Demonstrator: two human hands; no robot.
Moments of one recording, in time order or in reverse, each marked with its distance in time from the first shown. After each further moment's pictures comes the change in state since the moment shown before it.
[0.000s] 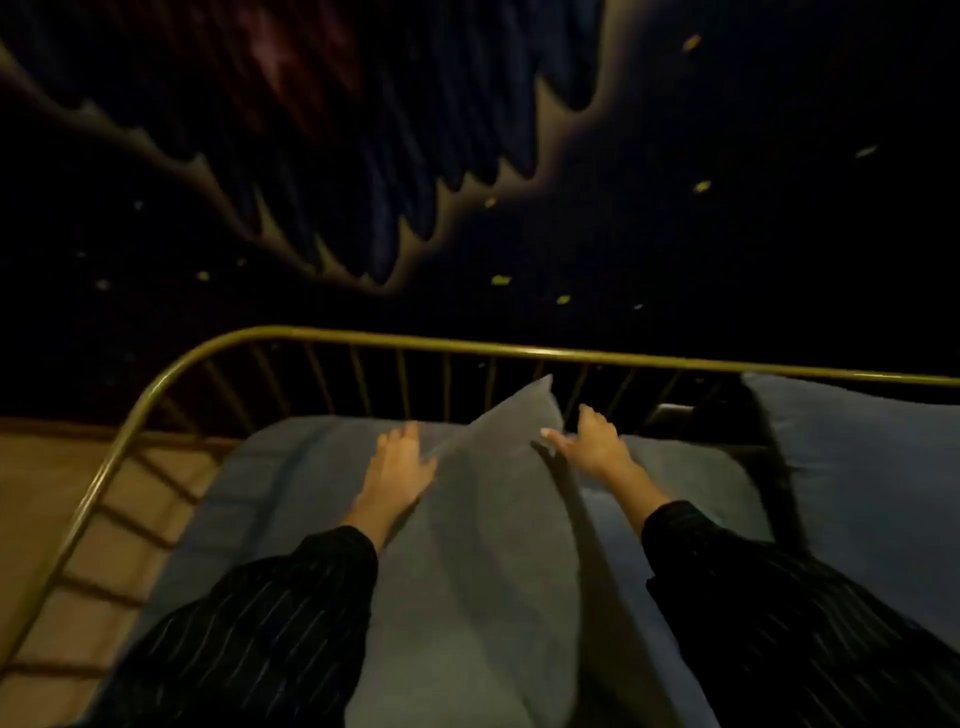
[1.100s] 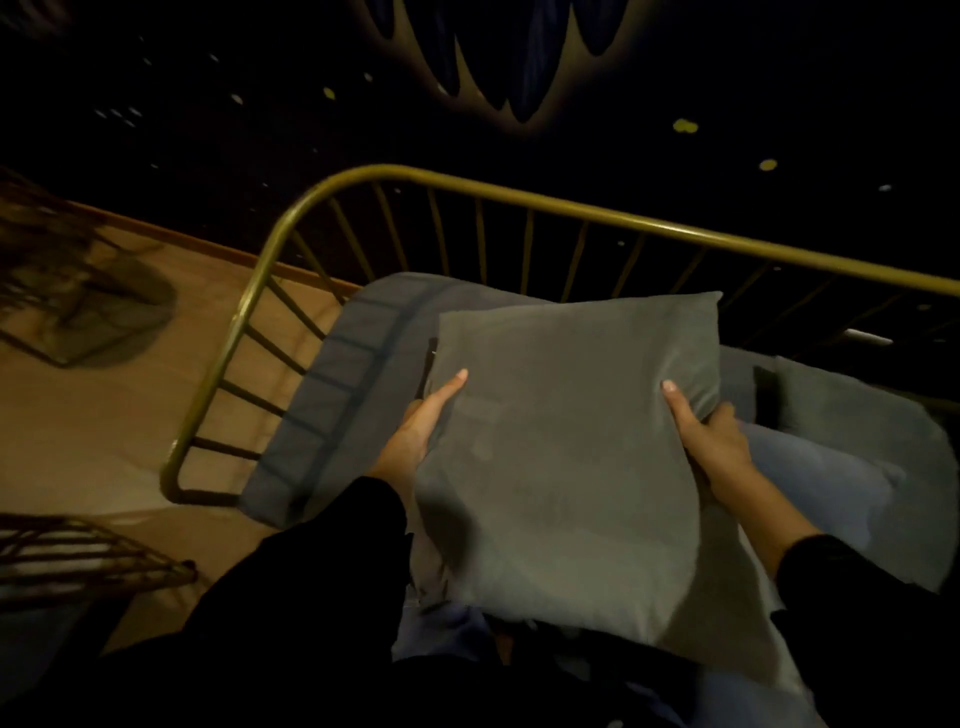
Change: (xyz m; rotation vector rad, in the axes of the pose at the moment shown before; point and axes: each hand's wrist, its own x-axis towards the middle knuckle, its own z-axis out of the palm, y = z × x) left_hand -0.038 -0.122 0.029 -1.269 -0.007 -0.701; right_hand -0.033 0.017 0.068 0.533 -0.066 0.247
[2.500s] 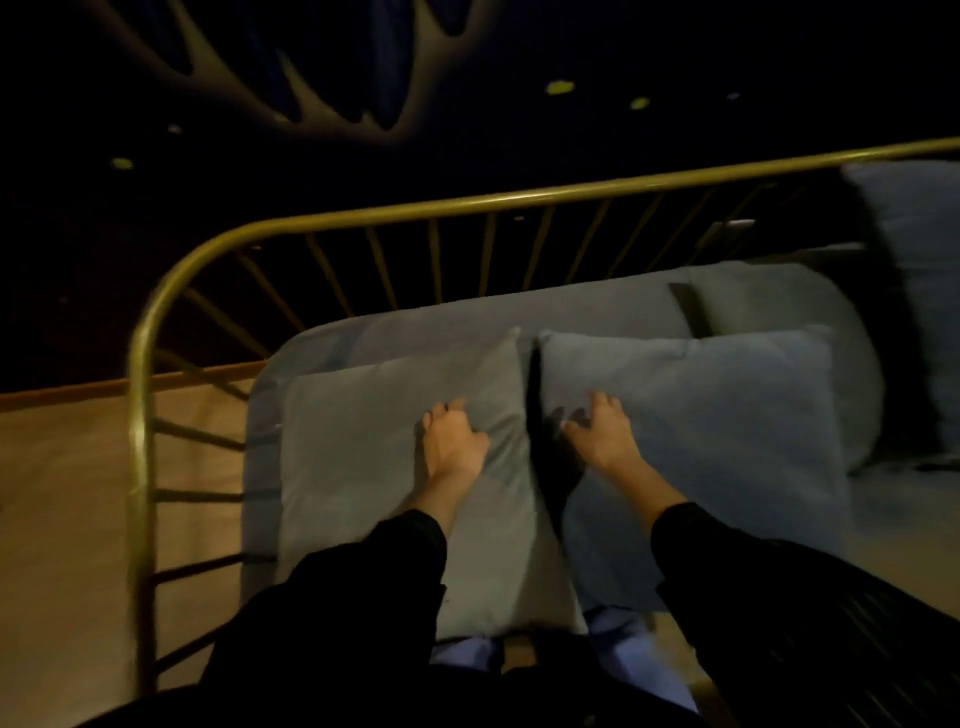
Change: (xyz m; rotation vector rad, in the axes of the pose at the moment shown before) left_hand 0.073 0.026 0.018 1.274 -0.036 0.493; right_hand -0.009 -0.004 0.147 -0.294 0.070 0.062
